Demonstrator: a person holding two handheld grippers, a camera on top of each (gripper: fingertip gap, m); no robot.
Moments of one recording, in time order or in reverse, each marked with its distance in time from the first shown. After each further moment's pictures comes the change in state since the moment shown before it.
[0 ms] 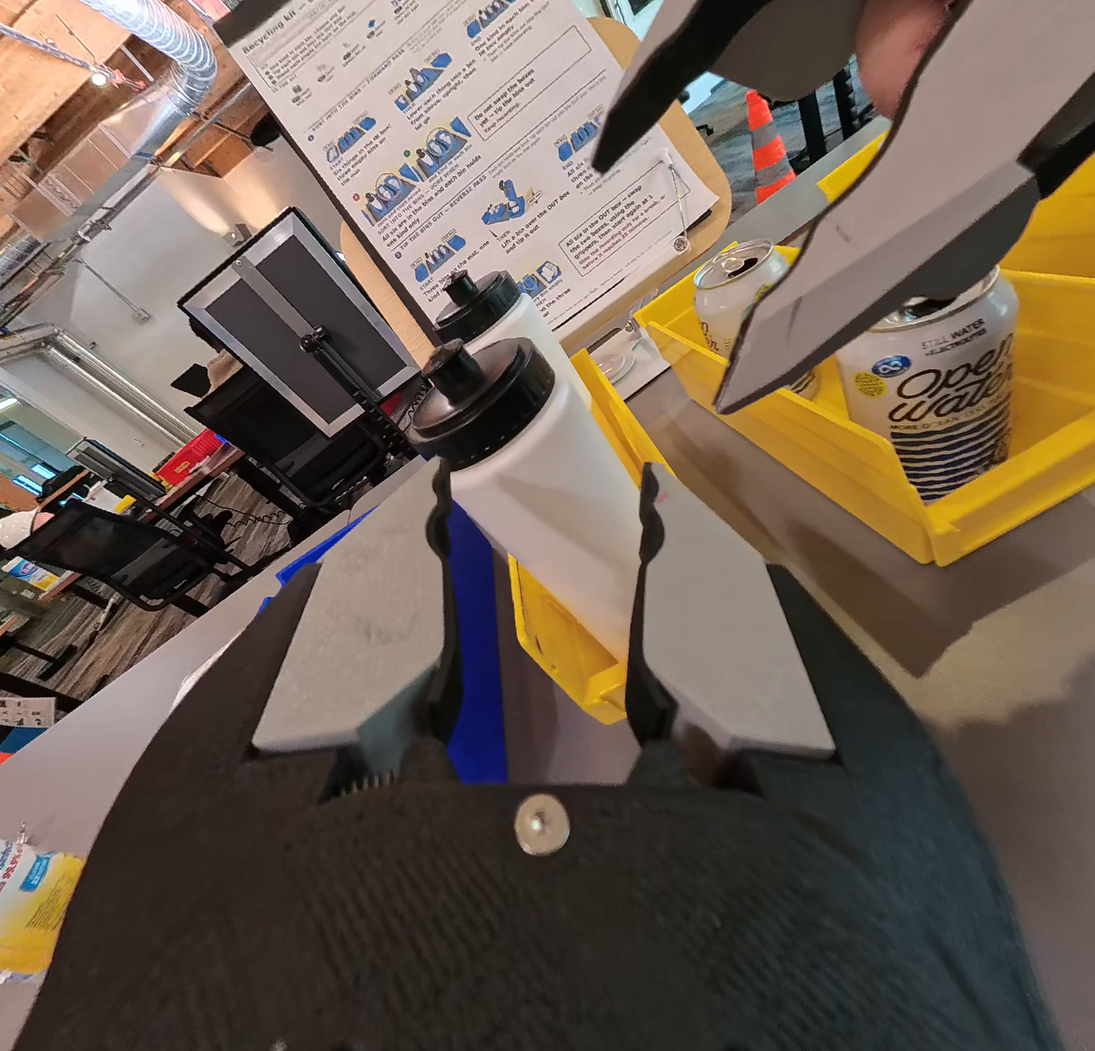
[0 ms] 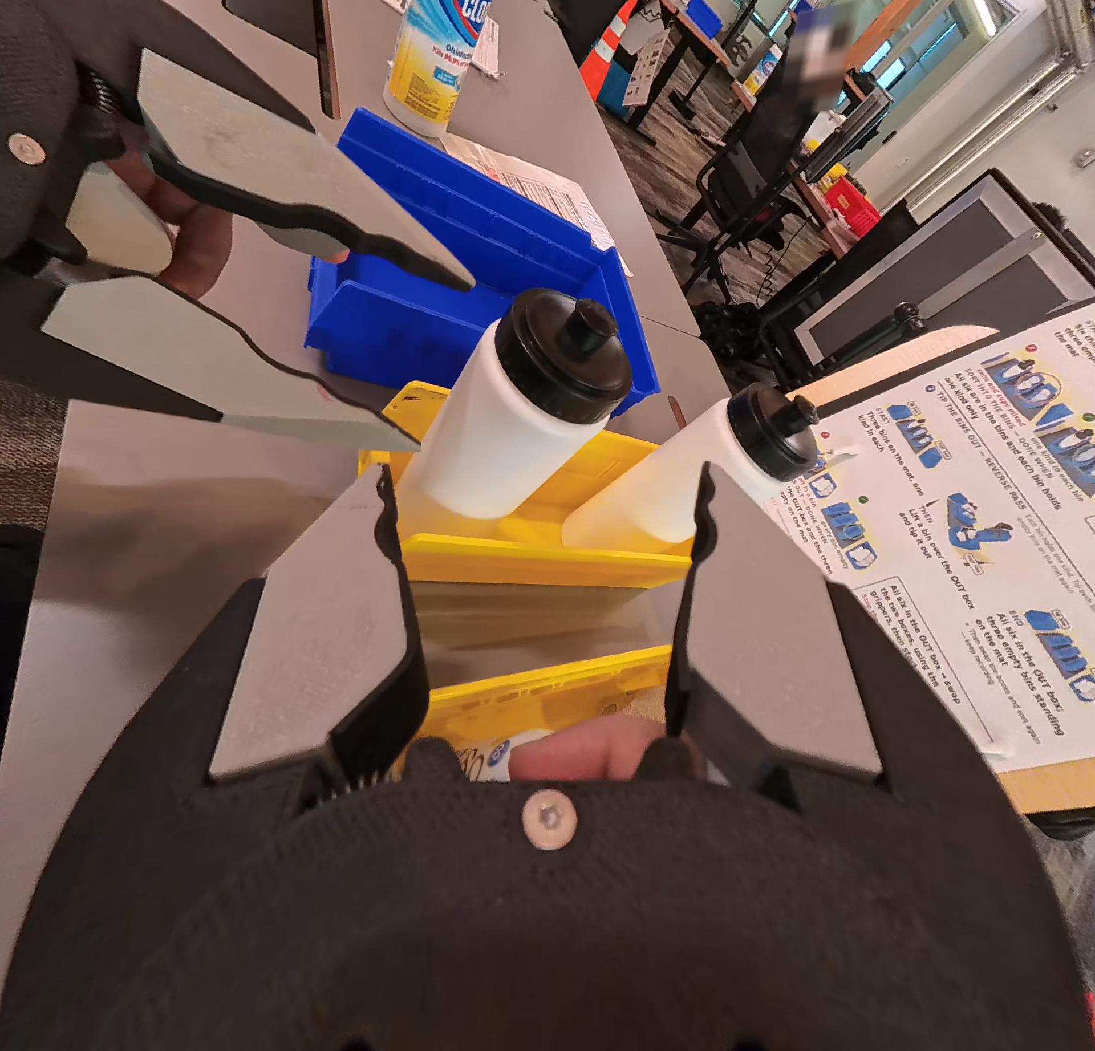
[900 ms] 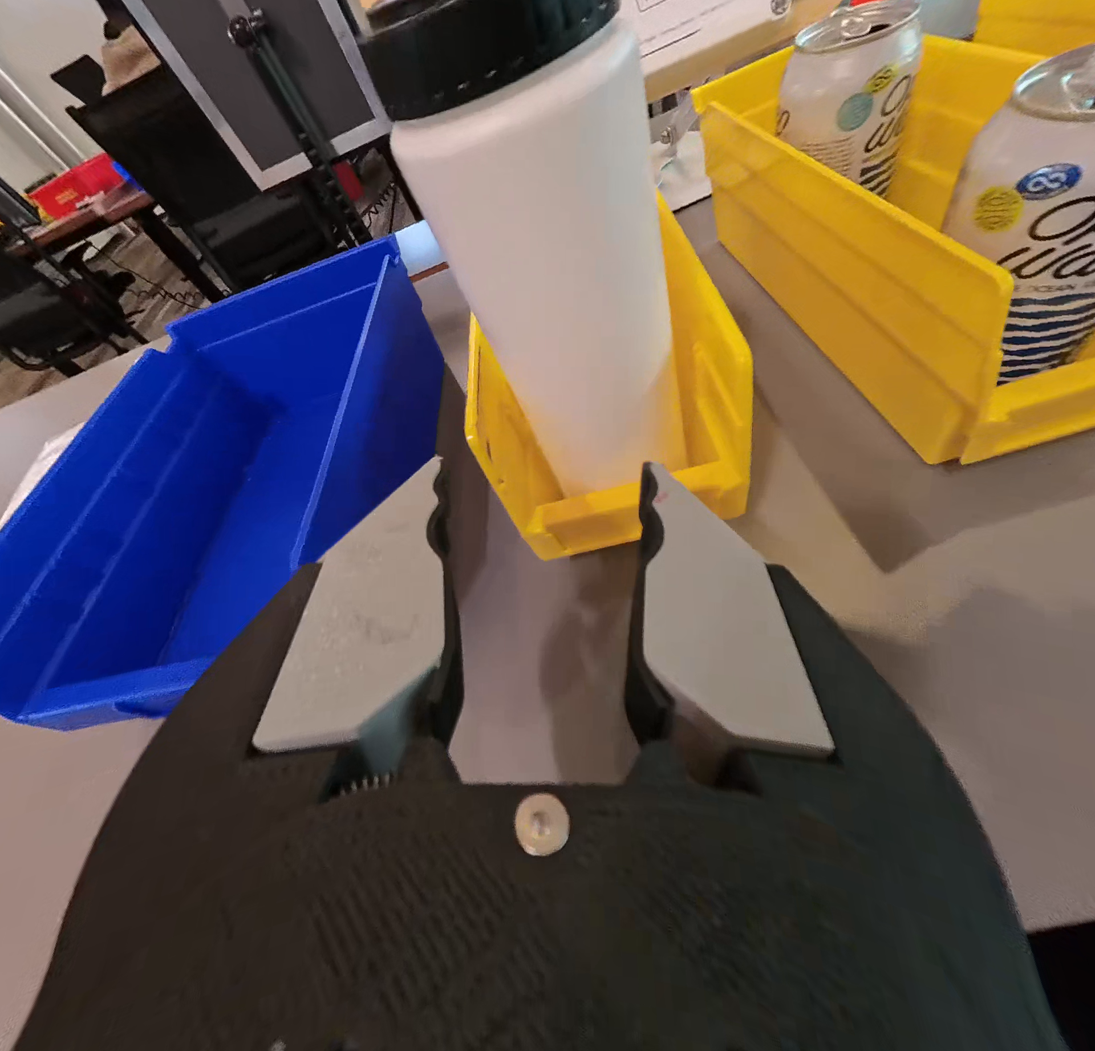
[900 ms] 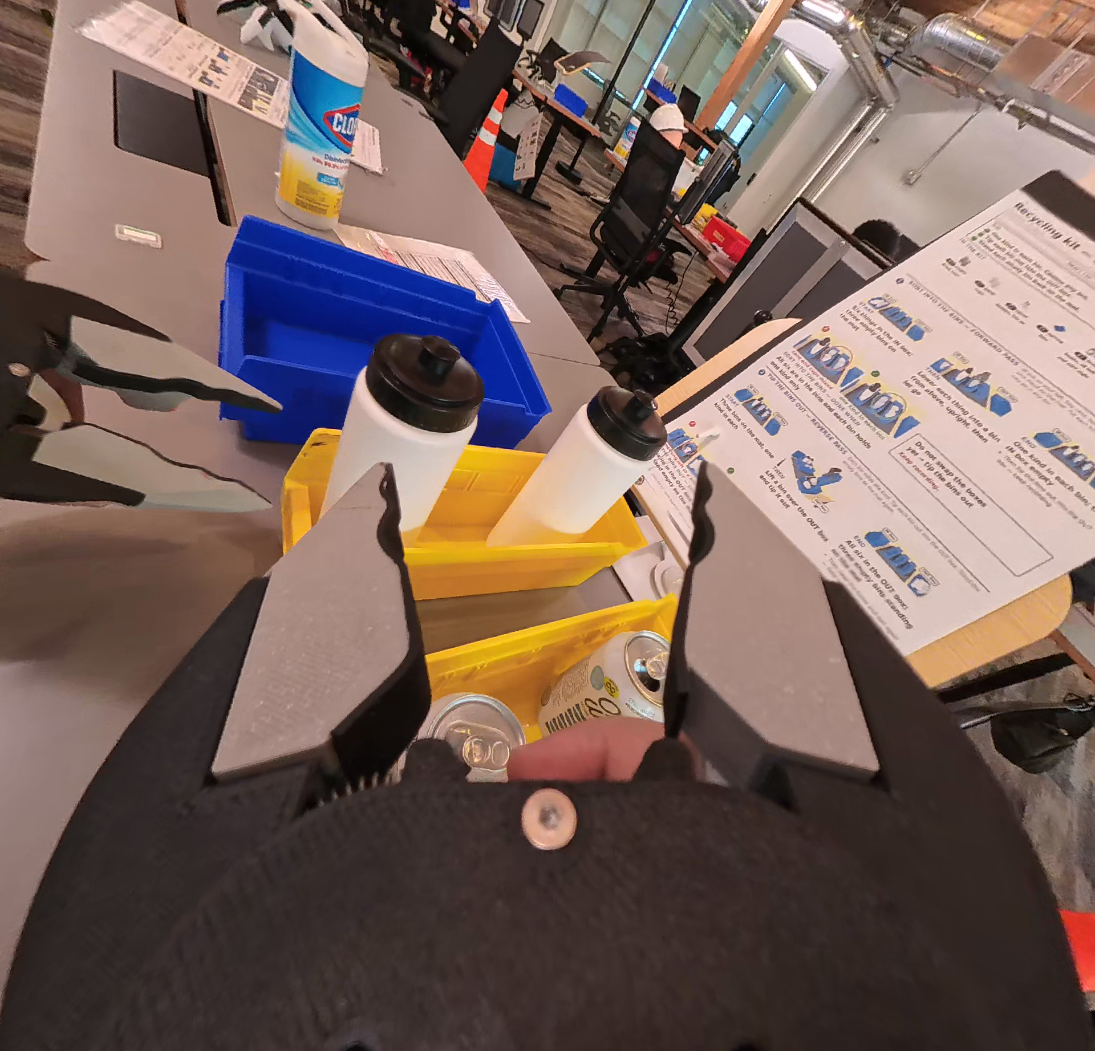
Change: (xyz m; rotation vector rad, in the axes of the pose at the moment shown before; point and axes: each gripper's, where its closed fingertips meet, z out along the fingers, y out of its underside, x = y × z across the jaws) left arm 0.015 0.091 -0.006 -0.267 -0.025 -0.267; right arm 0.059 -0.009 -0.056 0.100 0.164 0.106
